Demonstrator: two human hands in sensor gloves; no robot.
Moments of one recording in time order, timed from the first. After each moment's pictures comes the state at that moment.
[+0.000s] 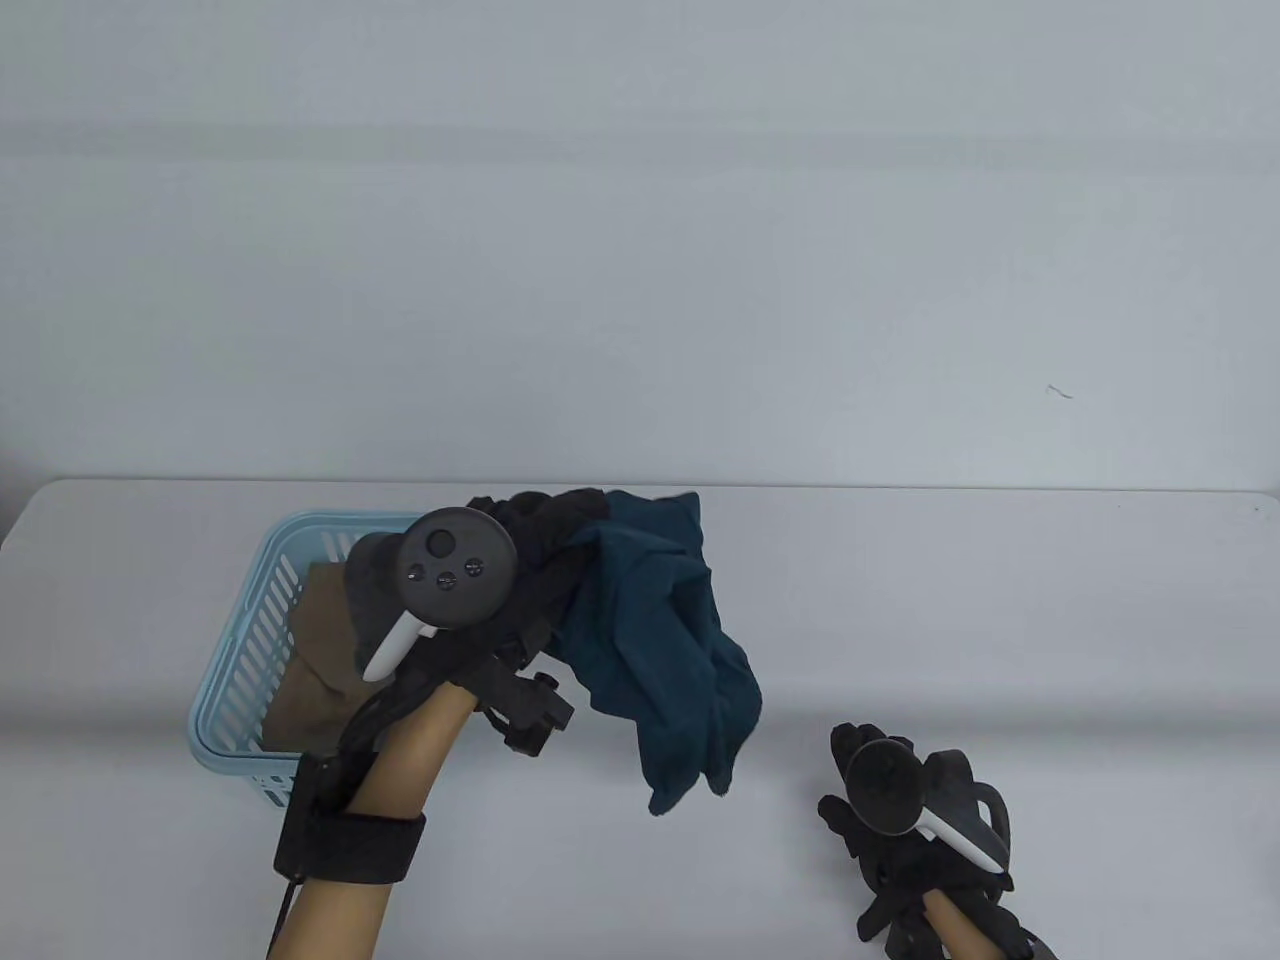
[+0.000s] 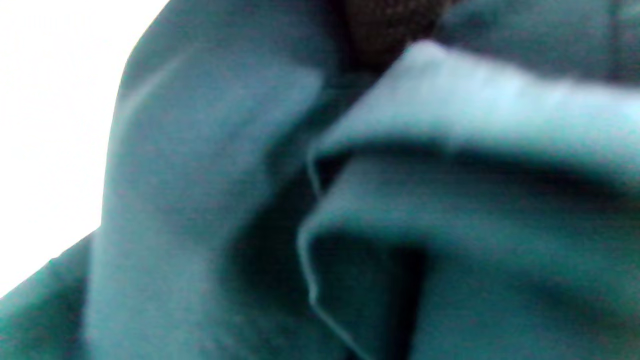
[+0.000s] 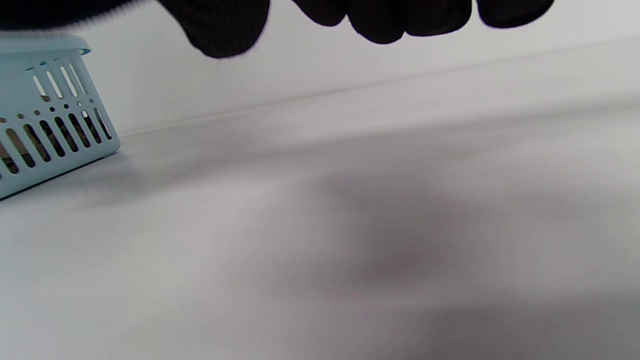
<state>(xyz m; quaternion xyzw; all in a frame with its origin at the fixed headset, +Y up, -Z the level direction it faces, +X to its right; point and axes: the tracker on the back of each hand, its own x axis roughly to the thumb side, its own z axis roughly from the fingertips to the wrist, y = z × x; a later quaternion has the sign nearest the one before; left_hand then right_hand) -0.139 -0.520 -0.389 0.09 -0.18 0.28 0.94 0.203 -0.727 -0.338 0.08 0.10 0.98 0.12</state>
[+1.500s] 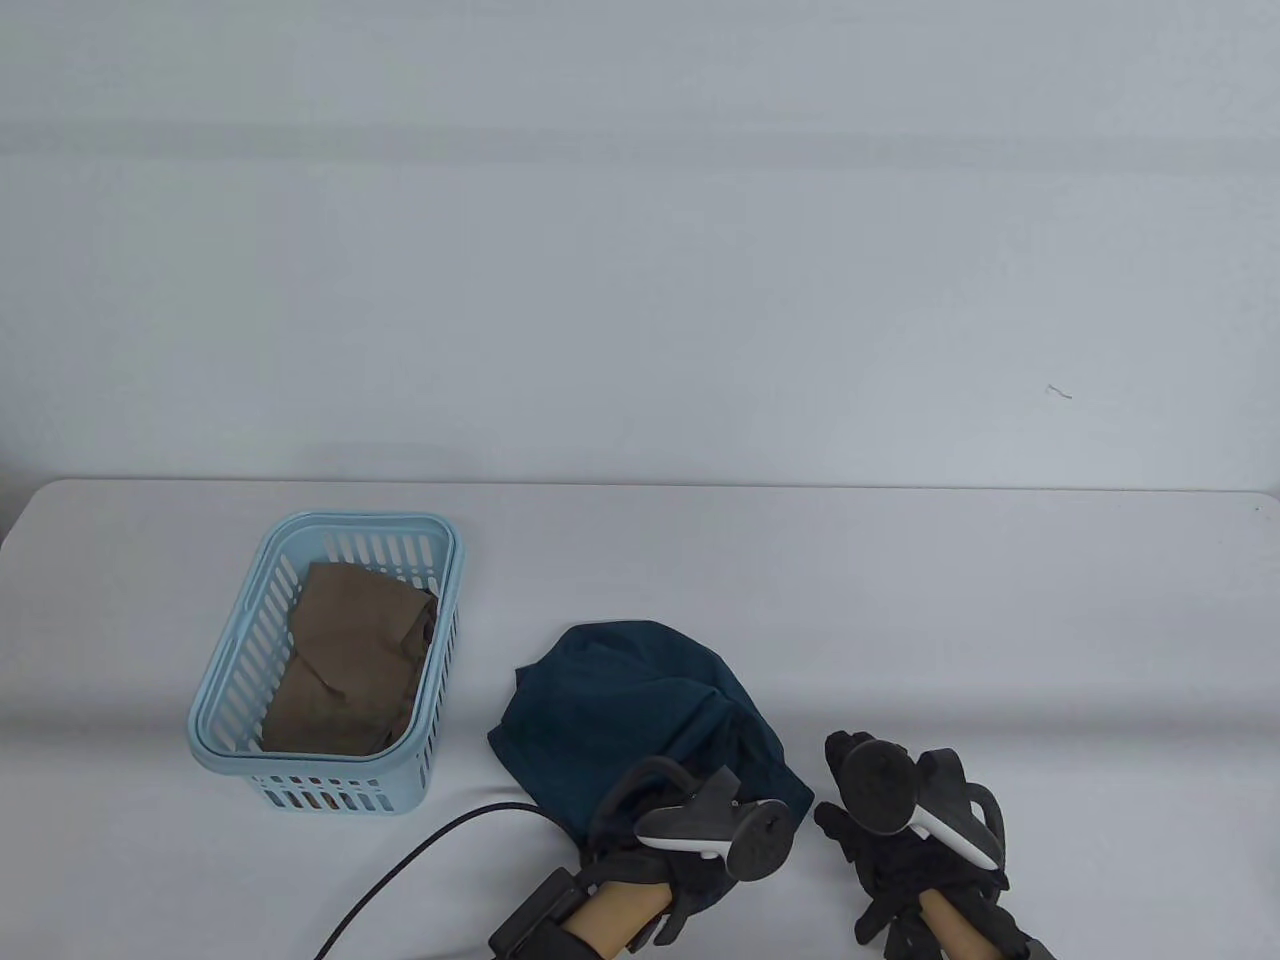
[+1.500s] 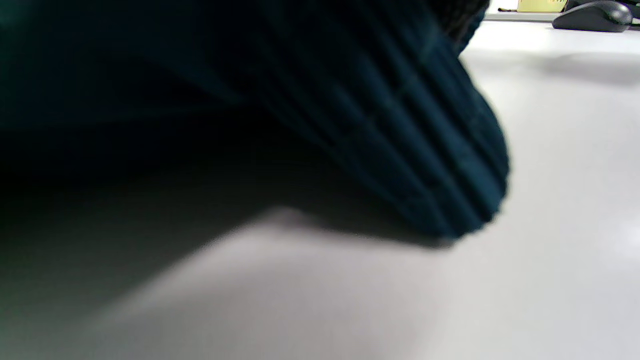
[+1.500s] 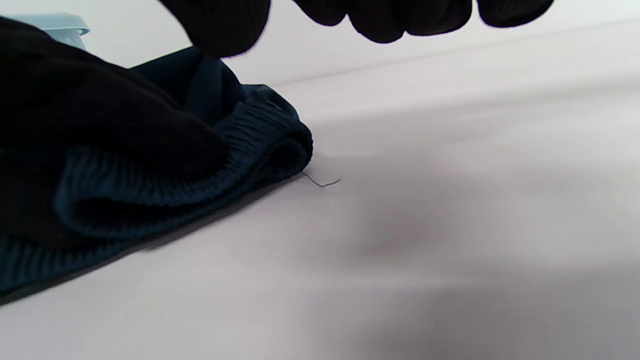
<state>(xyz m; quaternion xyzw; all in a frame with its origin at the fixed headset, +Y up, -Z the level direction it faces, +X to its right) 0.031 -0.765 -0.347 -0.13 -0.39 -0.07 0.91 0.200 -0.733 -0.339 0.09 0.13 0.98 0.11</state>
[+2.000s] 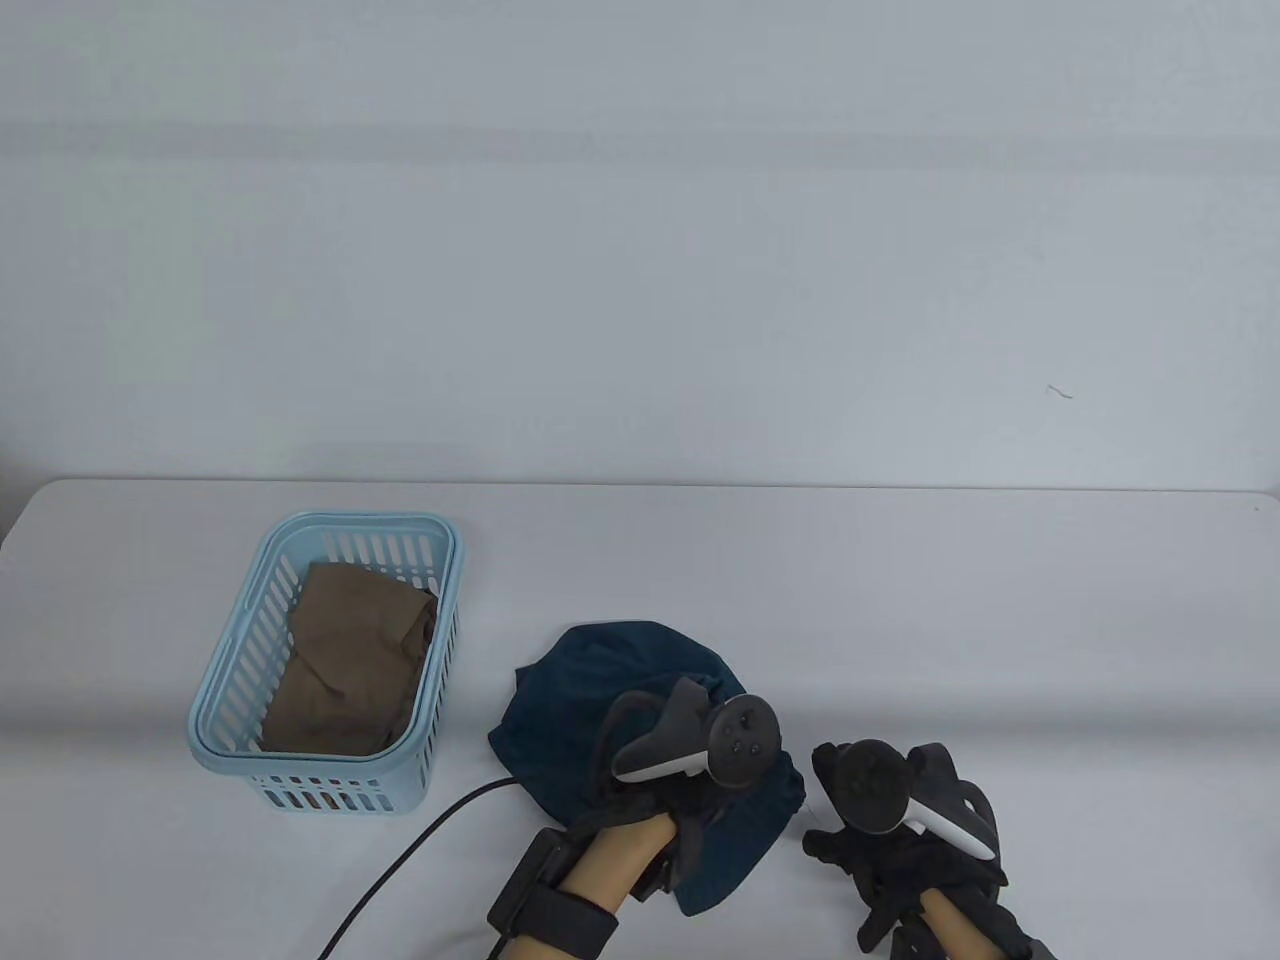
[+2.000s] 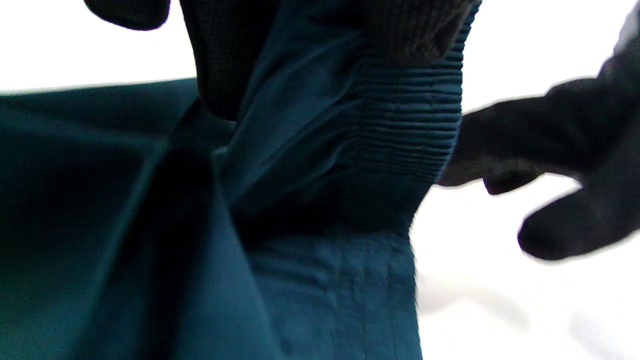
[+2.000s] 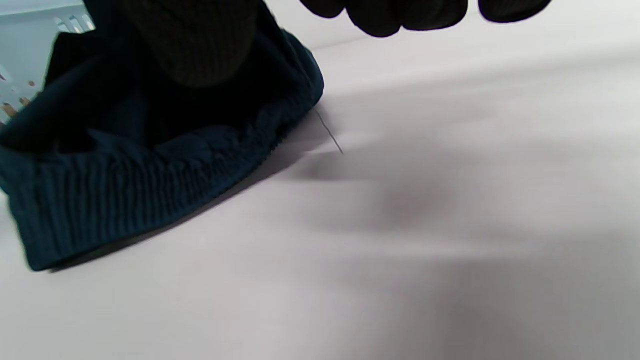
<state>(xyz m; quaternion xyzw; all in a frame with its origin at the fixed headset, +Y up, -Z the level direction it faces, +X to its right) 0.014 -0.667 -0.377 -0.04 -0.30 0.06 0.95 0.193 -0.731 -0.338 0.12 0.18 0.97 0.13</state>
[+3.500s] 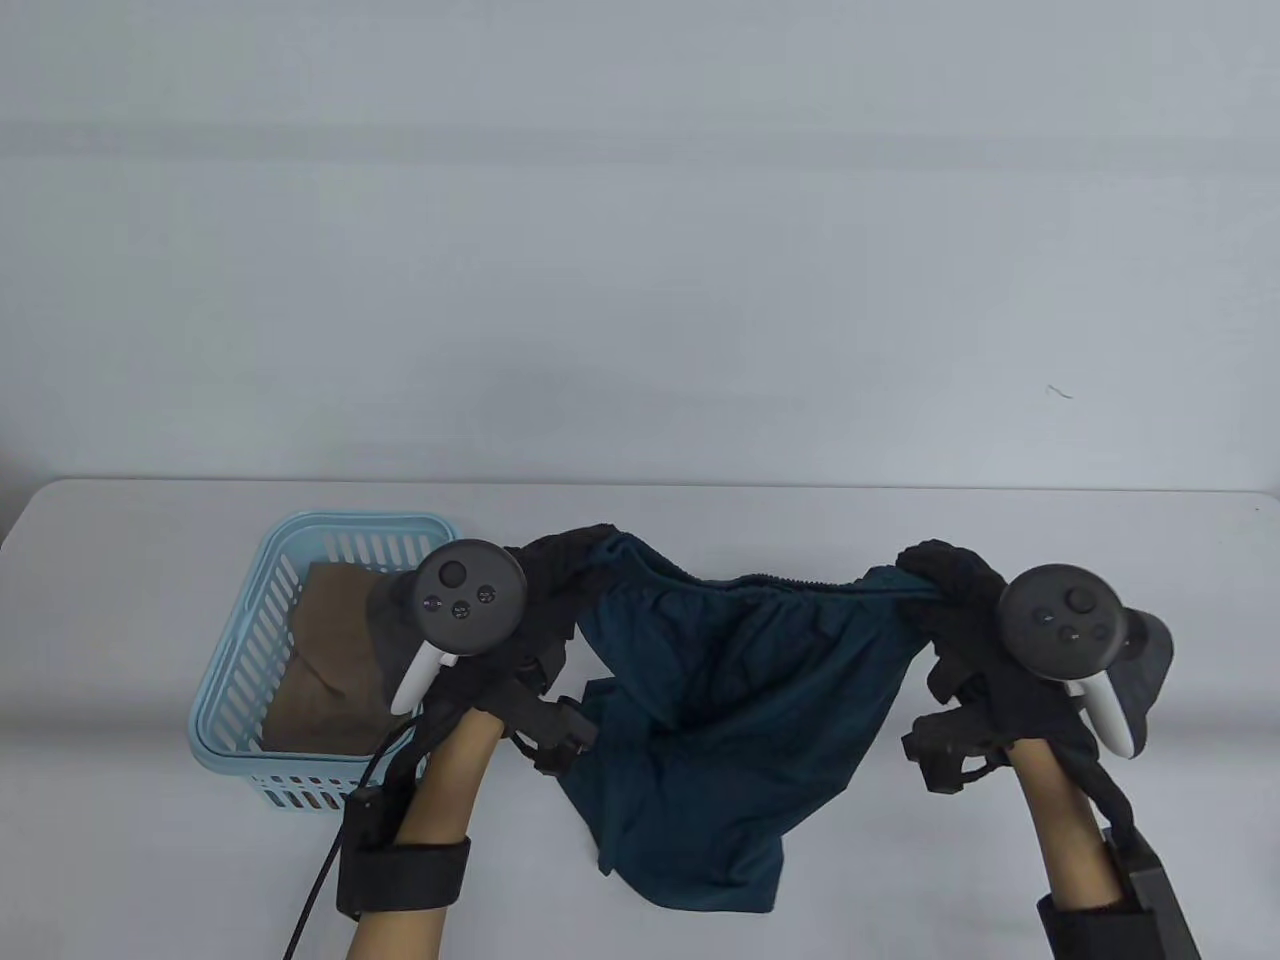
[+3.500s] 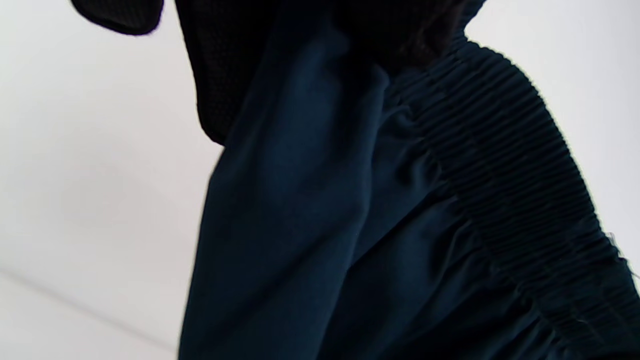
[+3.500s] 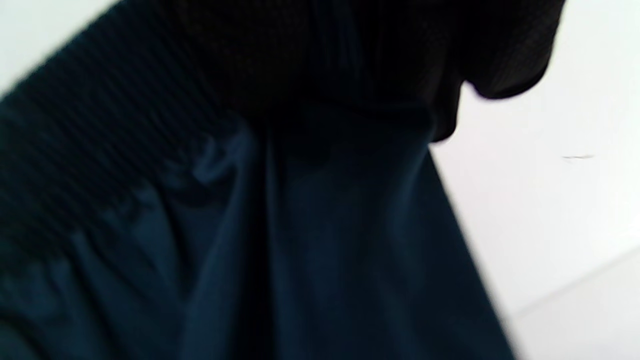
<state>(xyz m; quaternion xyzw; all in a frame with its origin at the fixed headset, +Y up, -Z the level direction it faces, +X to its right) -0.142 -0.508 -0.375 0.16 -0.17 0.35 0.91 0.246 -0.509 -0.361 0.04 -0.17 0.93 0.34</state>
